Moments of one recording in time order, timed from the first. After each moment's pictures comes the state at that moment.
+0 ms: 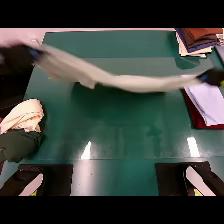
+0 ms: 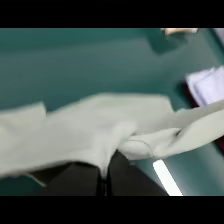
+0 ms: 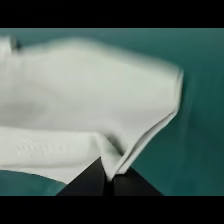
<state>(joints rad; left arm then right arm) -0.08 -0.79 1.51 0.99 -1.06 -1.45 -0.34 -0.85 1.31 -0.99 1.31 1.32</state>
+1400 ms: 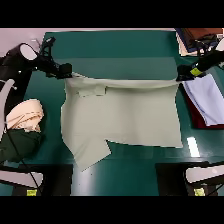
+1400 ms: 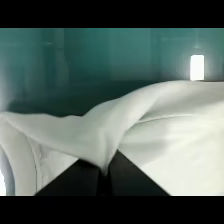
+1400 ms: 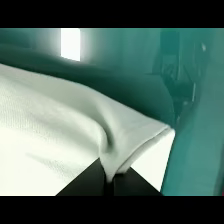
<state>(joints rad) -0.06 -1.57 1.56 1.17 -1.05 -1.54 -0.15 -1.60 1.71 -1.30 1.46 1.44</state>
